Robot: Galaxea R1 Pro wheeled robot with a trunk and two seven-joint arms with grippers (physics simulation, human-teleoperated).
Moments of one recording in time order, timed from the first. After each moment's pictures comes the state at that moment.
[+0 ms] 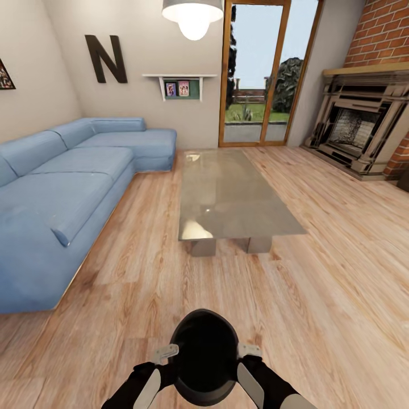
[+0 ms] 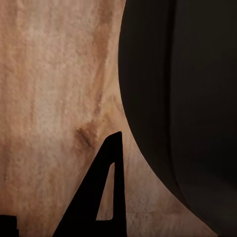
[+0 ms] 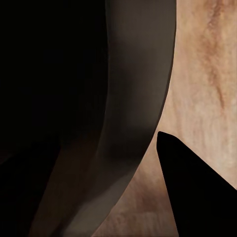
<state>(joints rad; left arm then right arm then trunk) -0.41 -0.15 -0.11 -0.58 0.38 0.43 0.24 -0.54 0.15 0.37 -0.39 -0.56 0.35 -0.27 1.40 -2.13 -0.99</state>
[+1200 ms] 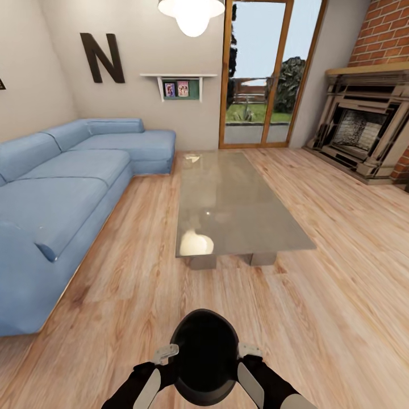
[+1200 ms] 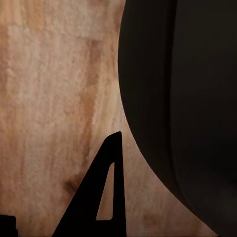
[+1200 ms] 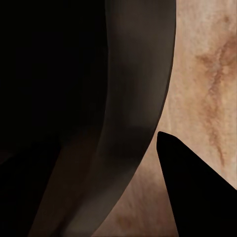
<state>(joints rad) -0.41 -0.15 -0.11 -0.59 0.39 0.43 0.24 -0.54 0.15 0.38 -0.39 -0.56 0.35 -0.27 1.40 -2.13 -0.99</state>
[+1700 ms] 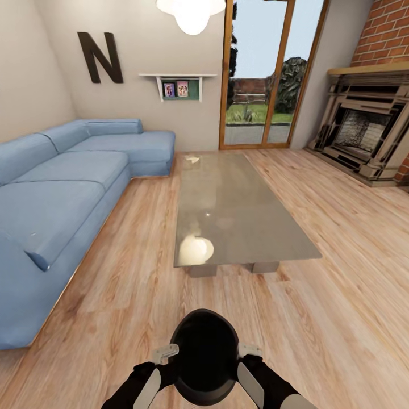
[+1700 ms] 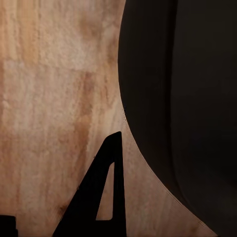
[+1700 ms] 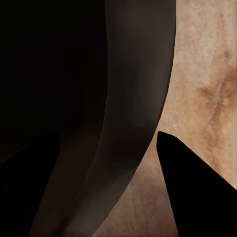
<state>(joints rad) -0.41 -0.15 -0.11 -0.59 0.39 0.43 0.24 -0.54 0.15 0.38 -0.39 -0.56 0.35 -0.27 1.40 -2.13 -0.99</state>
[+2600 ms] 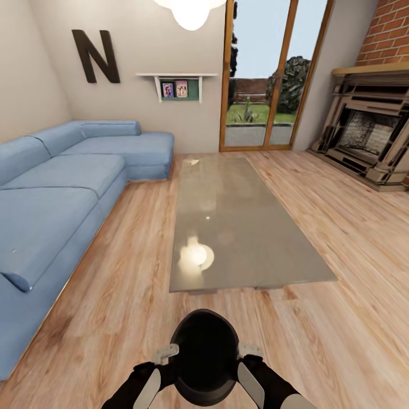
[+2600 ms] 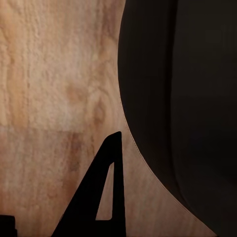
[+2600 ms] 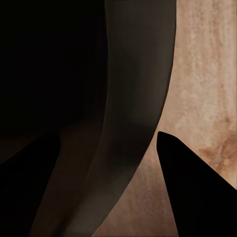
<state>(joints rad) -0.41 -0.15 -0.11 -0.59 0.39 0.43 0.24 -0.54 0.15 0.38 -0.39 -0.56 0.35 -0.27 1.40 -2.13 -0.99</state>
